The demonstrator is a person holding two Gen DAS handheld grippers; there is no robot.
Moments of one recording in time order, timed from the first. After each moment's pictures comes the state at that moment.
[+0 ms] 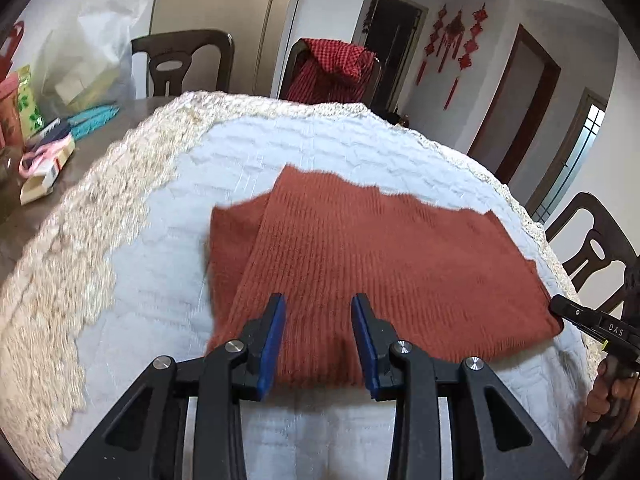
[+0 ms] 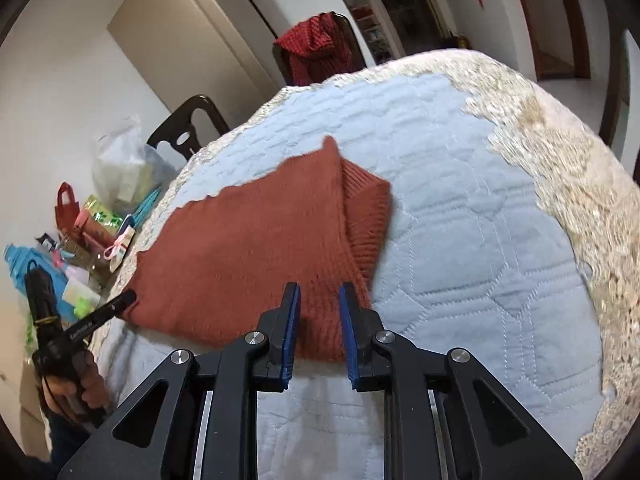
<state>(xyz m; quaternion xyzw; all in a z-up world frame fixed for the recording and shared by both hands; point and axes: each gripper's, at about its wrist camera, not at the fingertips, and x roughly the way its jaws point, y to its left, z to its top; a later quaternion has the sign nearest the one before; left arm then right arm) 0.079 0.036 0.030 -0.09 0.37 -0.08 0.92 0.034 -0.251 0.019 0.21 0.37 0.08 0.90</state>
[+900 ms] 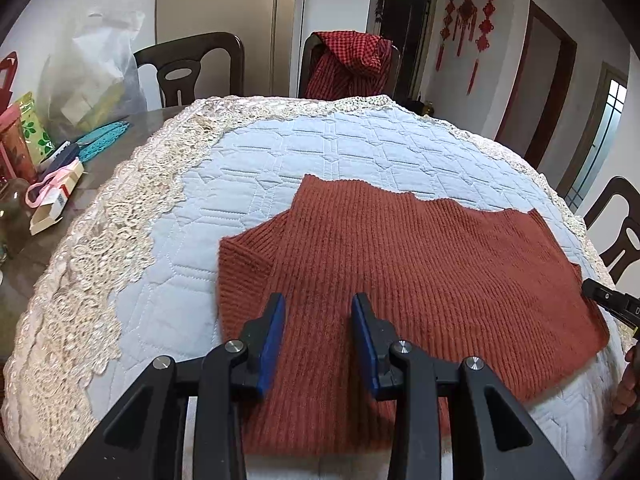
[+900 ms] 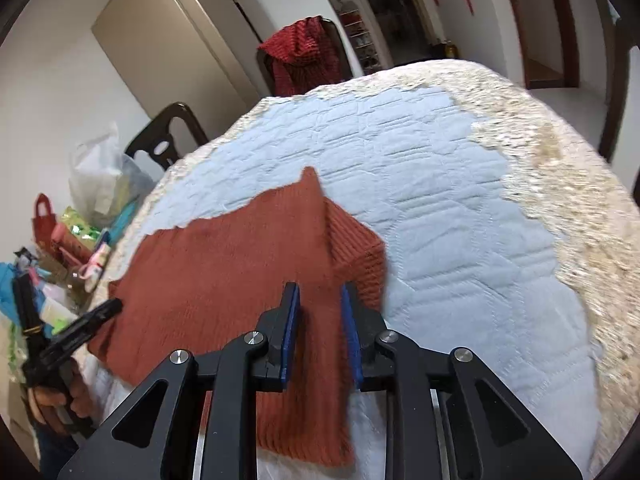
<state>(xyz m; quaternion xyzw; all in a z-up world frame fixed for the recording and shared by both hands) 0.099 0.029 0.025 -0.04 0.39 -0.03 0.92 0.068 -0.259 0.015 0.20 0.38 0.04 0.90</state>
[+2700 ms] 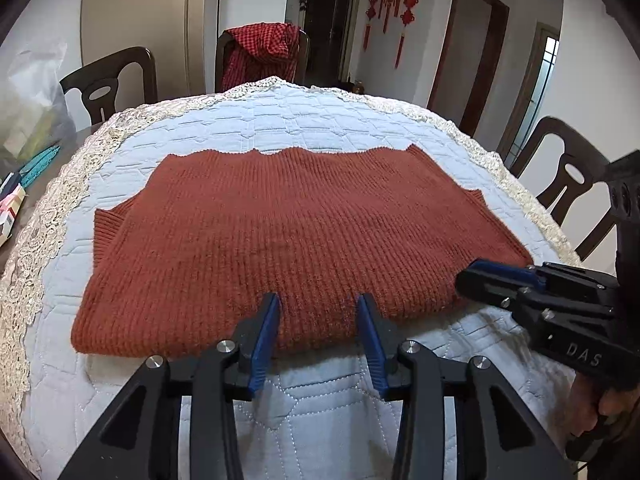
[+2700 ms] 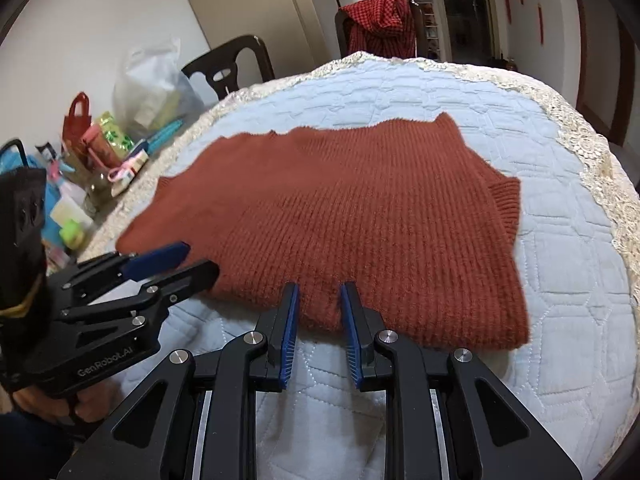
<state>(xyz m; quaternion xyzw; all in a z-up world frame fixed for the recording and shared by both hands) 0.051 -0.059 0.028 0.00 0.40 -0.14 0.91 0.038 -0.163 0.018 0.09 0.40 0.12 0.91</state>
